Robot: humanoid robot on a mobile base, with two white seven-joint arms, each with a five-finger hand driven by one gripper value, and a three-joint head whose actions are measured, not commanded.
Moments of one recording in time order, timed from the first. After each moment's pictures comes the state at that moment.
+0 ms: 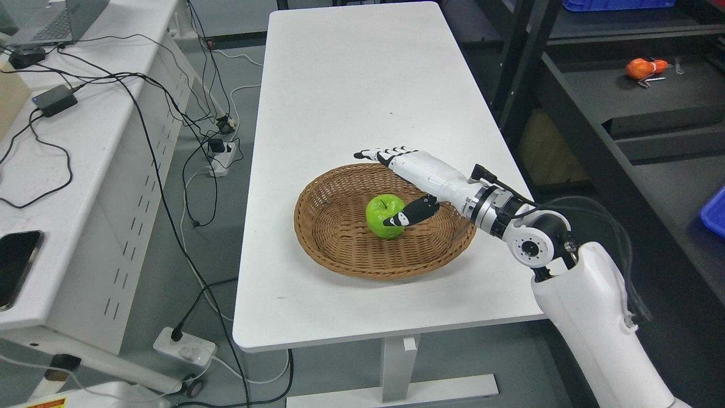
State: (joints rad) left arm 0.04 0.00 -0.06 -0.05 0.05 -0.02 -0.14; right arm -0.50 -0.26 0.28 -1.51 0.65 -0.27 0.49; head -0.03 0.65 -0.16
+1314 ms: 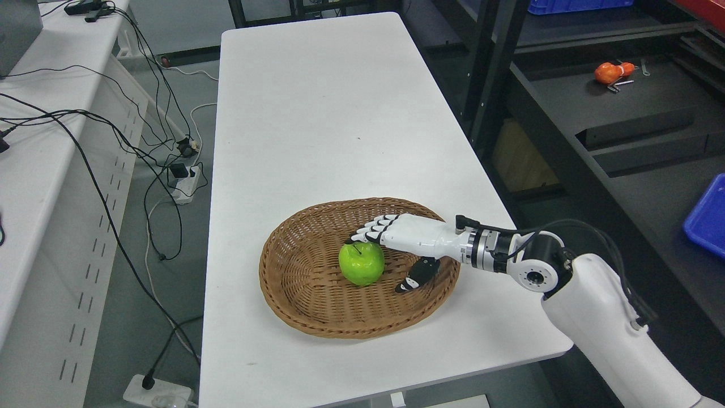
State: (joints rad) left arm 0.04 0.00 -0.06 -0.05 0.05 -0.02 -0.14; right arm -0.49 -0.38 0.44 -1.41 0.62 -0.56 0.53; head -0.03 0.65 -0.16
